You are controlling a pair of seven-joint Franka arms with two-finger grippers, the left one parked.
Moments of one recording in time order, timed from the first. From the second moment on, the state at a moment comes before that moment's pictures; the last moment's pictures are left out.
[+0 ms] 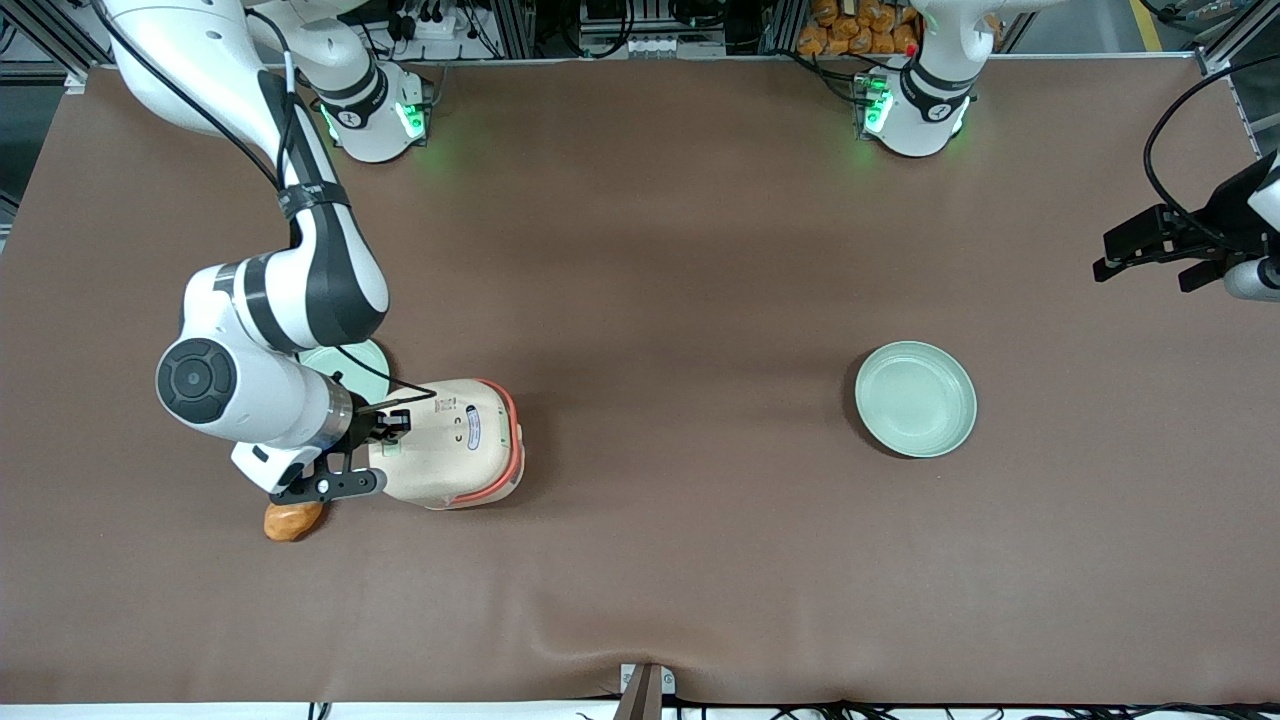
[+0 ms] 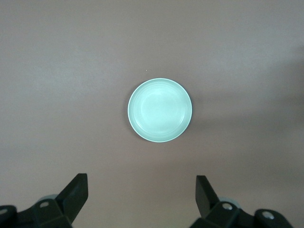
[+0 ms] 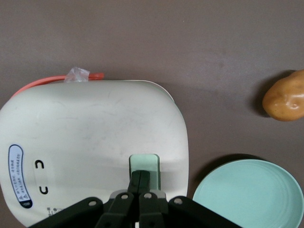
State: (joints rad) arm 0.35 0.55 -0.15 -1.44 0.17 1.91 0.03
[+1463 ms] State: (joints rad) arm 0.35 0.55 -0.15 -1.40 0.17 1.86 0.03
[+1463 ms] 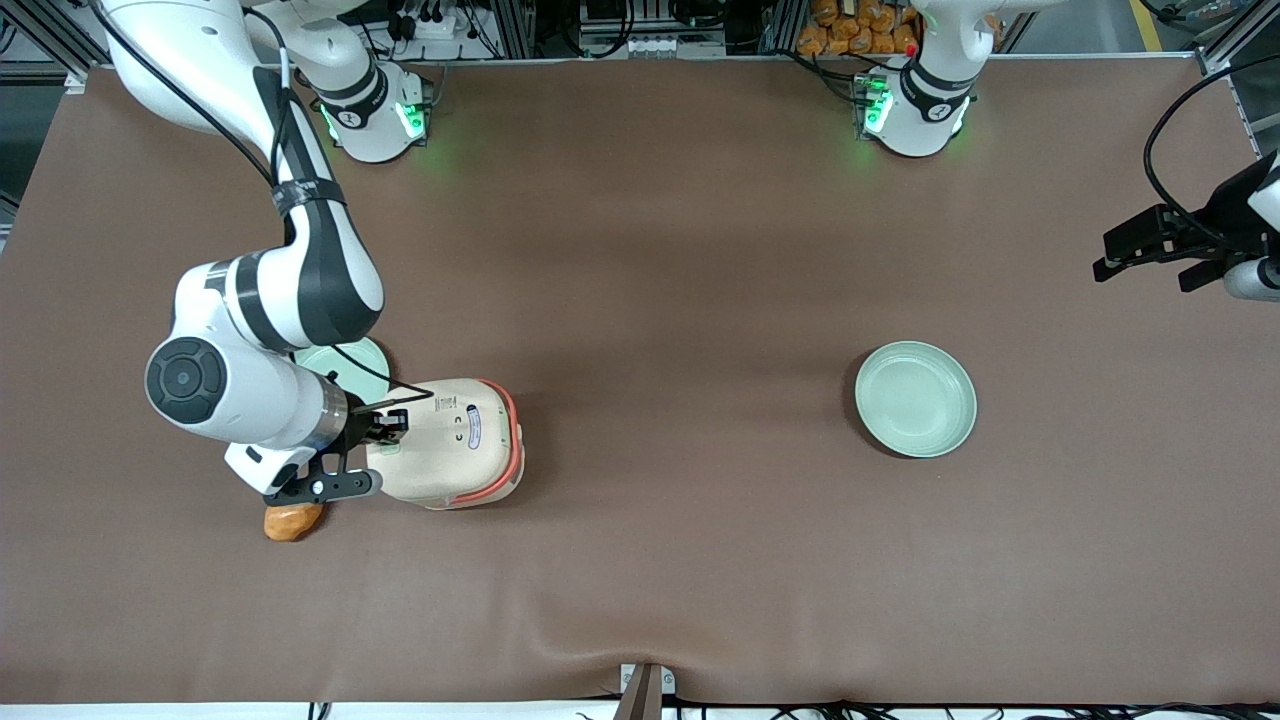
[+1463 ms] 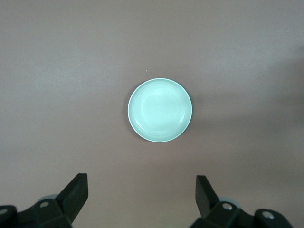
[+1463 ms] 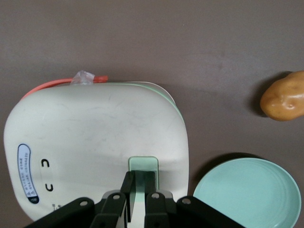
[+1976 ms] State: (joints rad) arm 0.34 0.50 -0.16 -1.25 0.22 1.61 0.03
